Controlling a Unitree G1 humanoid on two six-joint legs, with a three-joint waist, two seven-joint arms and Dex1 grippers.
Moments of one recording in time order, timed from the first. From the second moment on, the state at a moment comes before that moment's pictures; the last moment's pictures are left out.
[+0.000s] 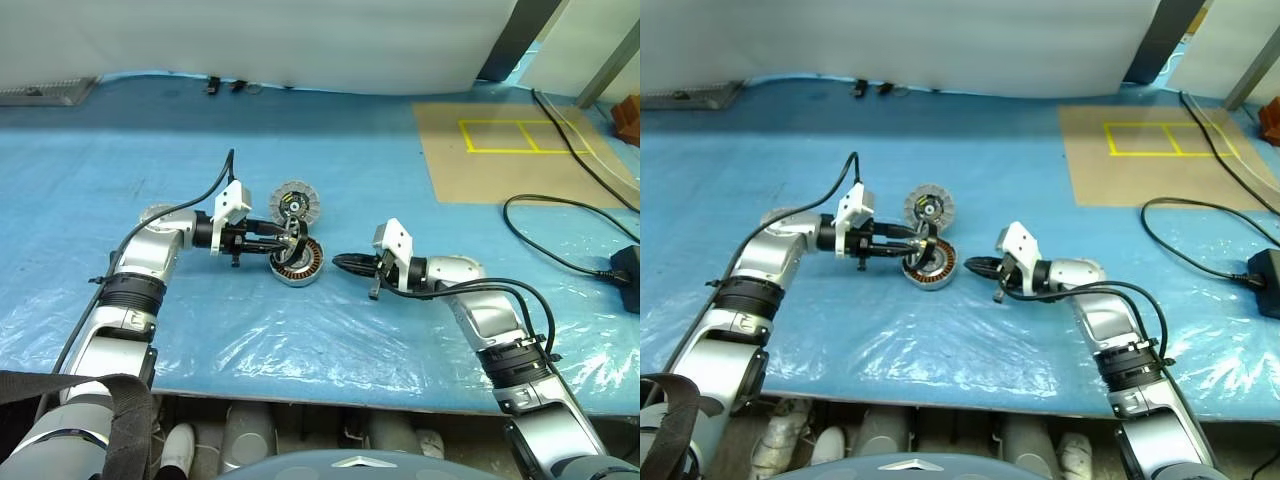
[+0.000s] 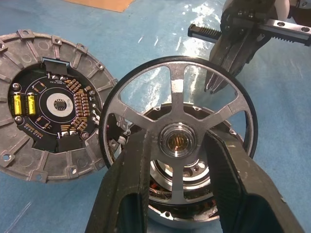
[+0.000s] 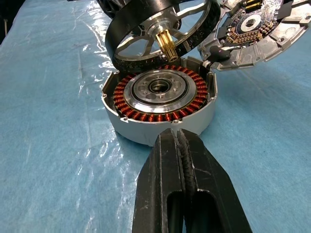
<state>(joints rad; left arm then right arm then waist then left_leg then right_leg) -0.72 0.49 -0.09 0.56 -0.20 0.12 -1.42 -0.37 -0.43 0.19 0.05 0.22 0.28 0.99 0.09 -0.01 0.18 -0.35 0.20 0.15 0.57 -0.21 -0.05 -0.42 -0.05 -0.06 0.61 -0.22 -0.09</state>
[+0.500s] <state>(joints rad) -0.72 0.50 -0.11 0.54 -0.21 0.17 -1.46 -0.35 -0.46 0.17 -0.02 0.28 0.30 1.03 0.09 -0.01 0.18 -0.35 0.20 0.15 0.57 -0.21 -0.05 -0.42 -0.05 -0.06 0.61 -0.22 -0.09</state>
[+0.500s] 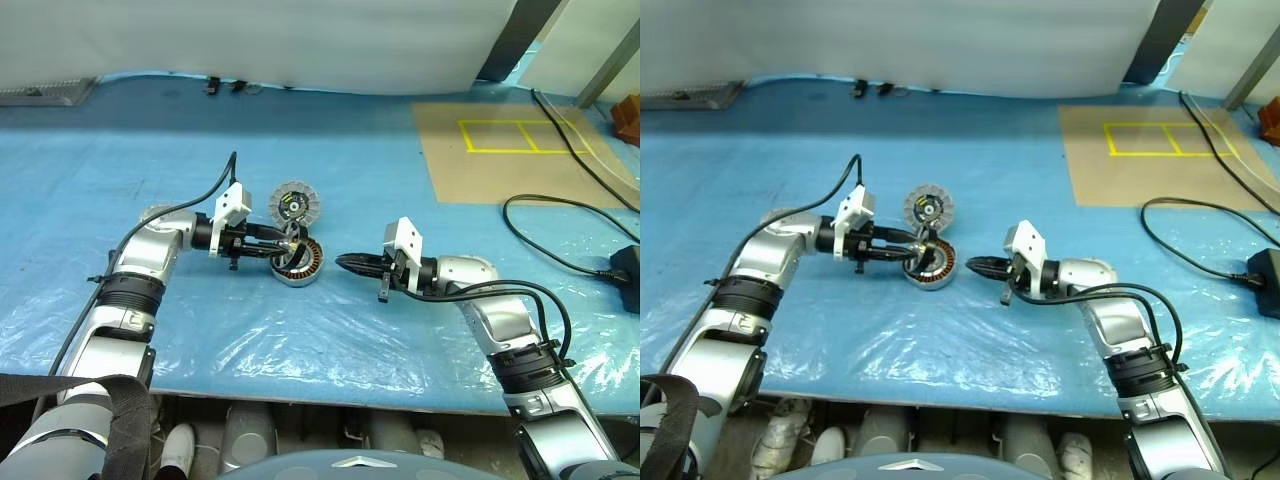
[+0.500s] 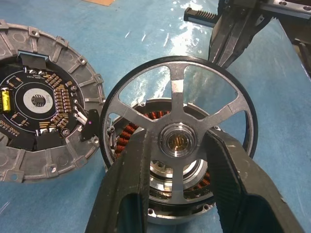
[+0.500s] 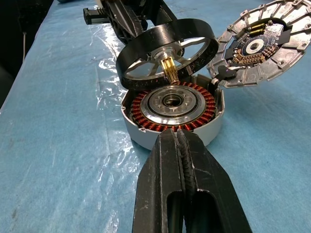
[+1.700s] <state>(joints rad) -0.73 0.54 -0.16 0.50 -0.18 0.24 -1.43 -0.36 -0.46 0.17 0.00 0.26 0.29 1.02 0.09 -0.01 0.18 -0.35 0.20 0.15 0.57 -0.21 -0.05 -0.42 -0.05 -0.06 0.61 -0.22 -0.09</state>
